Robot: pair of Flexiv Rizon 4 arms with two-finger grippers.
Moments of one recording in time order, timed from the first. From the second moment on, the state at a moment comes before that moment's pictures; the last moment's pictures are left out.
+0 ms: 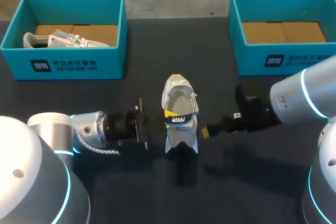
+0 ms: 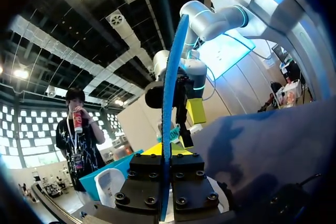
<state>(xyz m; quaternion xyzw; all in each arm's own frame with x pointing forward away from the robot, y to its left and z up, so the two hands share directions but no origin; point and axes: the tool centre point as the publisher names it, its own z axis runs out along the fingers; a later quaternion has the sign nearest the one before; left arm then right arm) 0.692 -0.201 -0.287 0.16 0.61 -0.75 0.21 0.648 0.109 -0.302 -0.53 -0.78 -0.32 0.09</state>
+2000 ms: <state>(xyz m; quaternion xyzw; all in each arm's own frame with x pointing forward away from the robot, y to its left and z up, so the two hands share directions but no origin) 0.713 -0.200 -0.311 0.17 0.63 -0.73 0.20 0.648 0.109 -0.302 -0.53 -0.78 -0.32 0.09</state>
